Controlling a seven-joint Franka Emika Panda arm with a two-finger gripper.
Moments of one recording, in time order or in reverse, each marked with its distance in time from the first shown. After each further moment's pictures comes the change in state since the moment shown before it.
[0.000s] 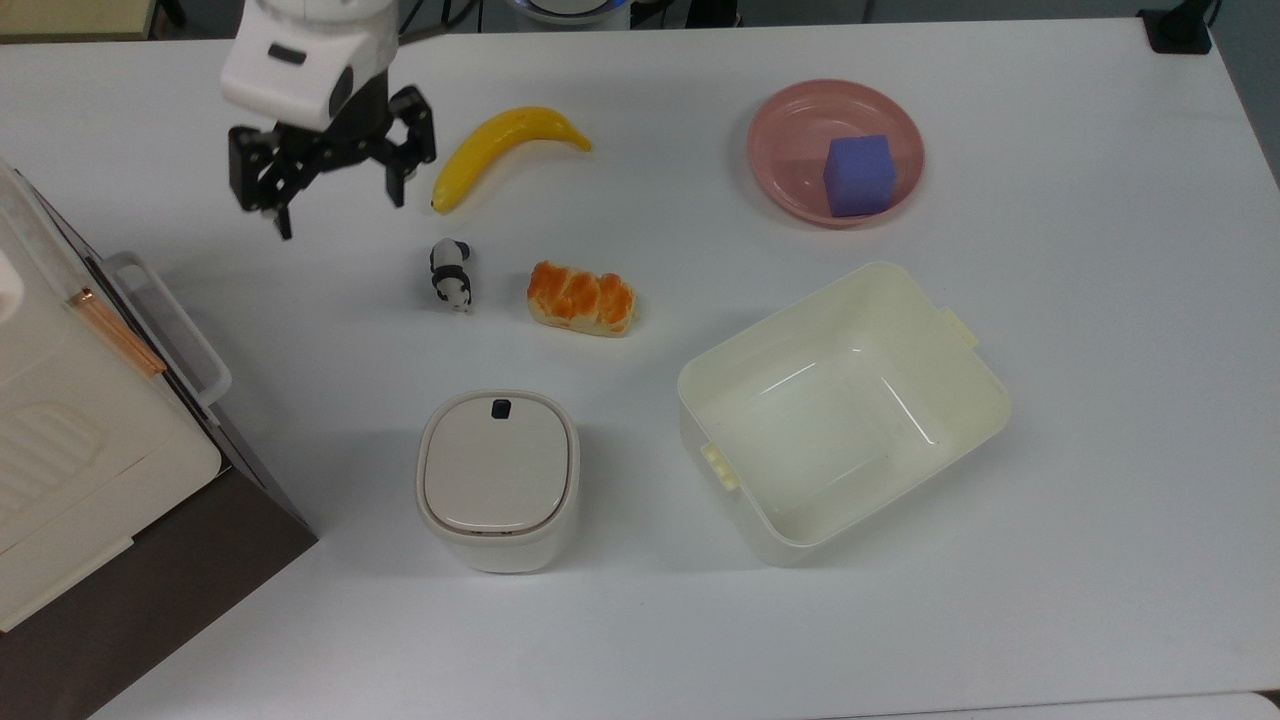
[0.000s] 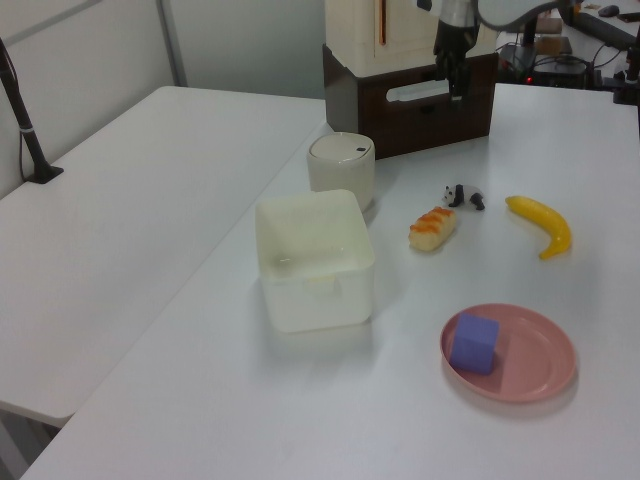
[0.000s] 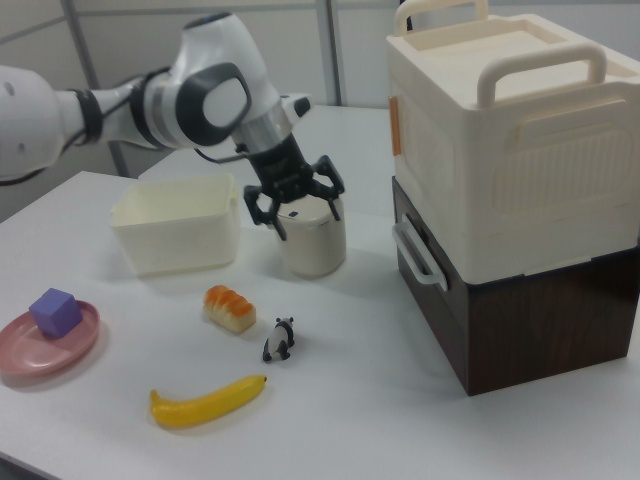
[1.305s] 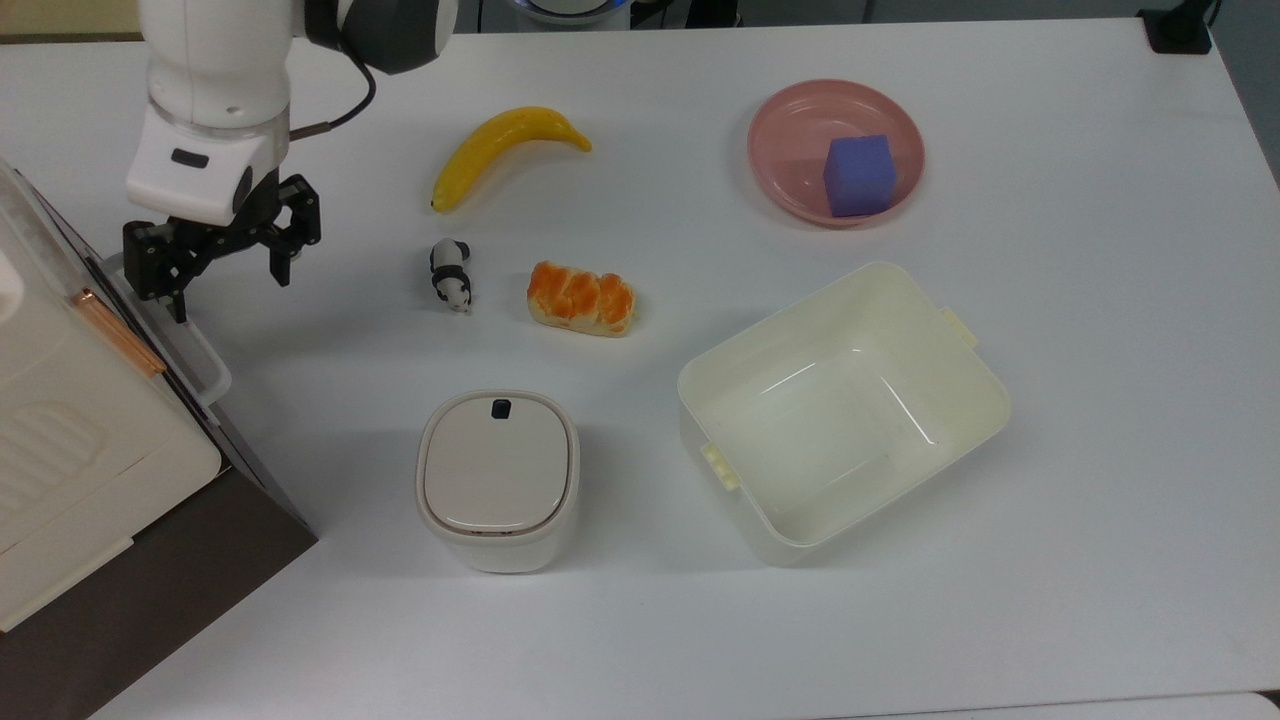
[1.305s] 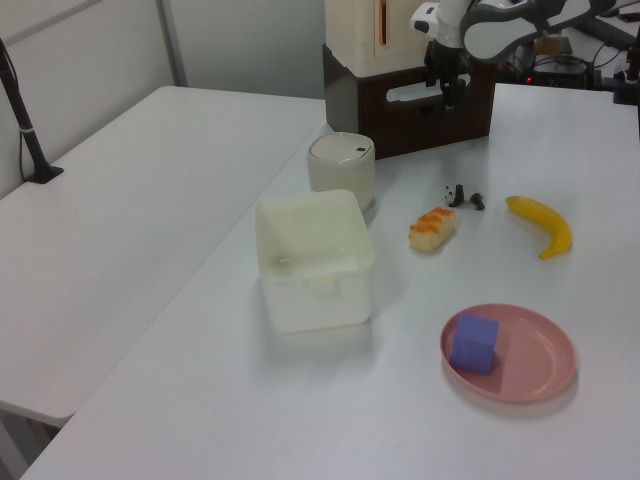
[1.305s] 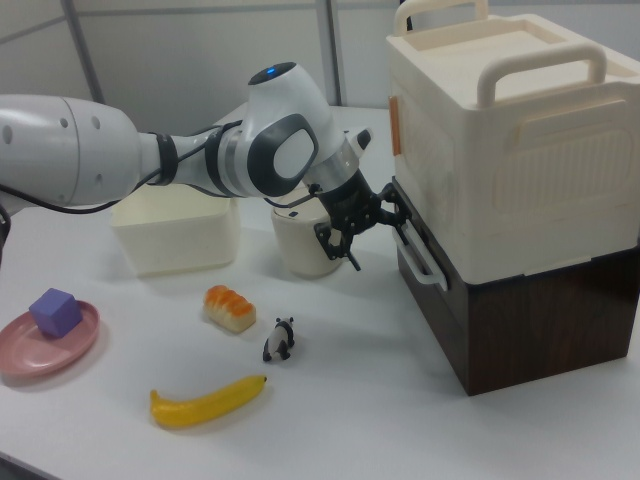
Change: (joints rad) arm -0.130 0.169 0.000 0.057 -0.042 0.220 -0.181
